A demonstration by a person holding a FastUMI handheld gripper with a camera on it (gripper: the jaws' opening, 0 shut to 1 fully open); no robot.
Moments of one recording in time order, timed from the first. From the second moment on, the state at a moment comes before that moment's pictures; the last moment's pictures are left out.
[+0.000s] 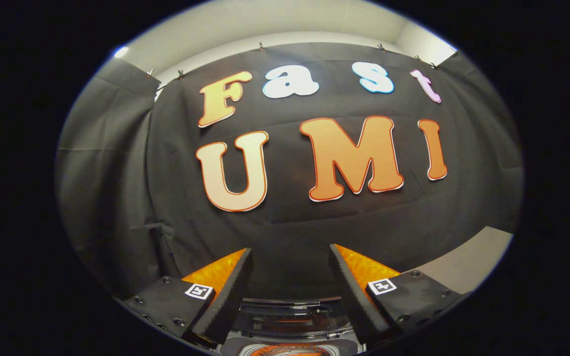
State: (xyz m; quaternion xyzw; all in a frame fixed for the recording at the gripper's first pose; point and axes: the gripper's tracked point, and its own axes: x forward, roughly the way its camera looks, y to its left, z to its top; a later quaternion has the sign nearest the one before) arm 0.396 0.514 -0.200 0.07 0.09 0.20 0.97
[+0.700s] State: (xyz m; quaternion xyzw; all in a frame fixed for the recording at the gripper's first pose) arm 0.487 0.547 -0.335 0.01 0.25 0.19 0.95
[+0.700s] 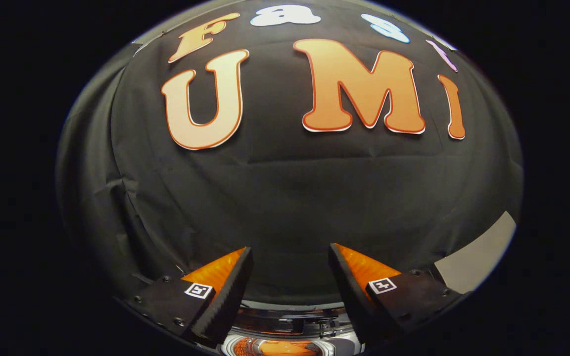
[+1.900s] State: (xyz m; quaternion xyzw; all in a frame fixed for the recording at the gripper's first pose) arm 0.419 0.520 -0.370 -0.01 0.28 0.19 0.94
